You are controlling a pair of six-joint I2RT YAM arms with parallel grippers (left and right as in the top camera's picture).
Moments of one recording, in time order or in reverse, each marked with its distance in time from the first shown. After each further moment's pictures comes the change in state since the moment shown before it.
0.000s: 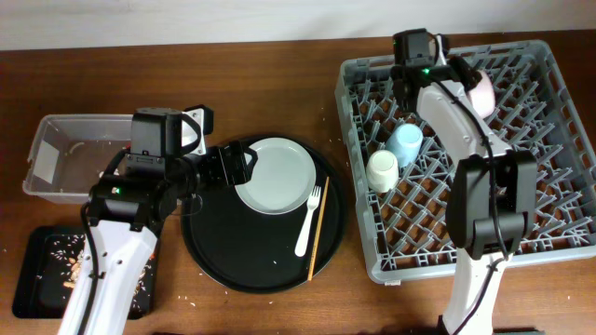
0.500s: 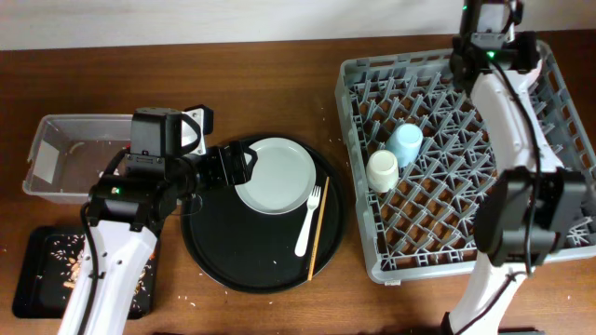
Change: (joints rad) left arm 0.000 0.000 0.000 0.000 0.000 0.000; right arm -0.192 -0.060 0.095 0.078 -0.006 -0.045
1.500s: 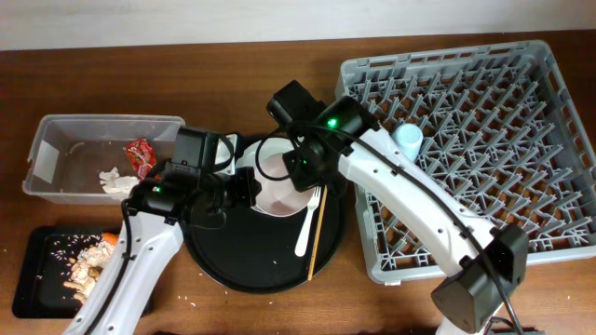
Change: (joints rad) left arm -0.107 0.060 -0.161 0.084 0.049 -0.039; right arm 0.756 -0.228 0.002 -0.795 -1.010 0.770
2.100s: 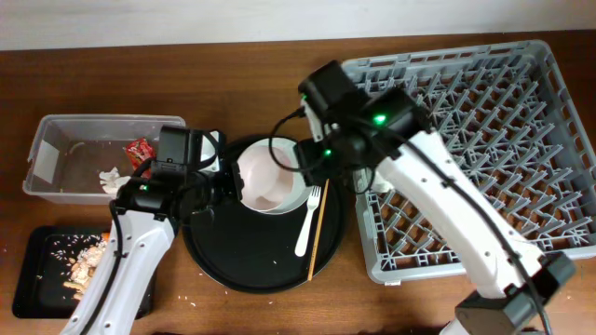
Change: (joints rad) left arm 0.076 0.000 -0.001 -0.013 -0.061 0.009; right arm -0.060 -0.116 0.046 -0.040 -0.127 -0.010
